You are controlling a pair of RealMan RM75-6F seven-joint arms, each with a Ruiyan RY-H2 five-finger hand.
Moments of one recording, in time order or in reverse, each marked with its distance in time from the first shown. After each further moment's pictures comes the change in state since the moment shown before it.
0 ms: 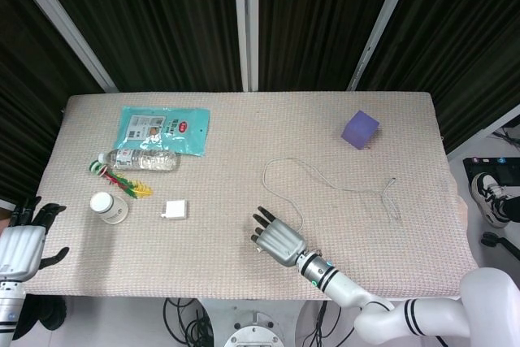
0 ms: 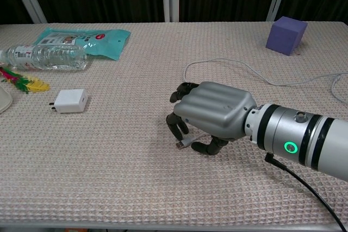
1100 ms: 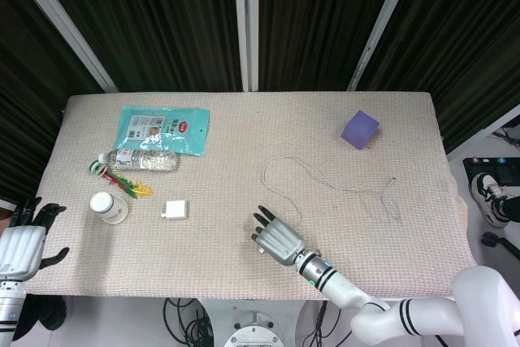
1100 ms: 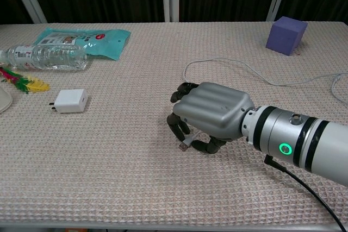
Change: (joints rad) left arm -0.005 -0.006 0.001 0.013 -0.003 -0.010 -0.008; right arm 0.014 -0.024 -0.018 0.015 0.029 0.050 -0.004
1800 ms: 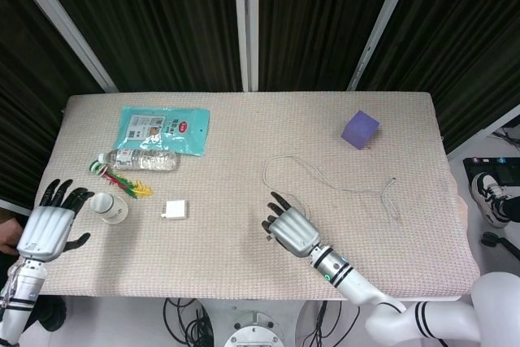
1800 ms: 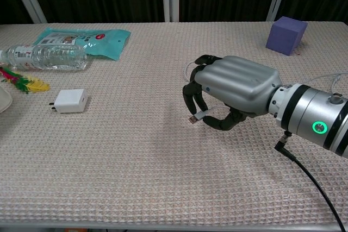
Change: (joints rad) left arm -0.124 0.042 -0.033 -0.095 0.039 -0.108 0.104; right arm -0.065 0.075 0.000 0.002 -0.146 0.122 0.199
